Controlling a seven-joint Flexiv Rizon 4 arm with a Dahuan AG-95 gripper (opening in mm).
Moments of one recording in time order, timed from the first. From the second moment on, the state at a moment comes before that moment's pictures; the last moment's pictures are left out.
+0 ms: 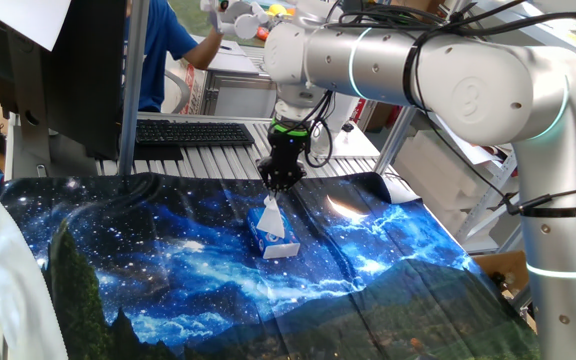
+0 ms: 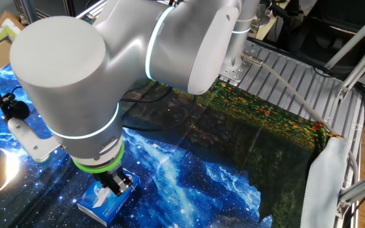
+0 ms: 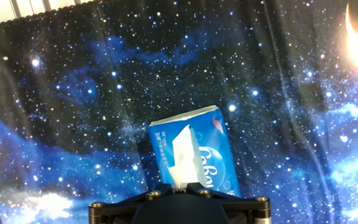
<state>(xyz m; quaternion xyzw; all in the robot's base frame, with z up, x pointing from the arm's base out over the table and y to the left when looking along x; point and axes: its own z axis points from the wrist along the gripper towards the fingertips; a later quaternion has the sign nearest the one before) 0.723 0.005 0.120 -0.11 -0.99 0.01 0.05</state>
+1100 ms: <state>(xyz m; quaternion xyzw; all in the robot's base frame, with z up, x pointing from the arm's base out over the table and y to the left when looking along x) 0.723 0.005 0.120 -0.14 -0.99 0.02 0.05</state>
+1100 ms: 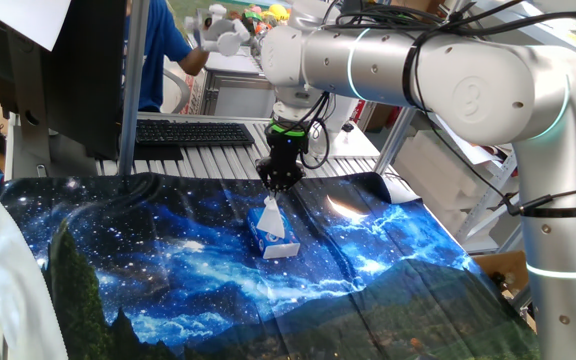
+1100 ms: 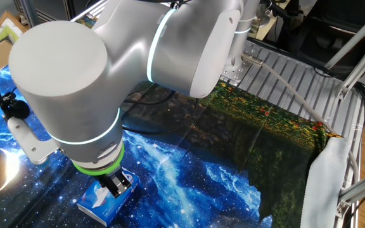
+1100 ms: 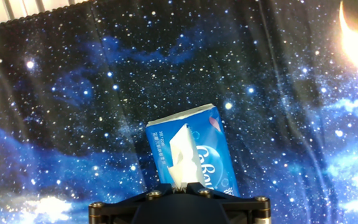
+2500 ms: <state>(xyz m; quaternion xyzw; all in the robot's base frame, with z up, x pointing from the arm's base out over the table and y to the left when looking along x) 0.719 0.002 0.143 -0.13 -0.99 0.02 0.04</state>
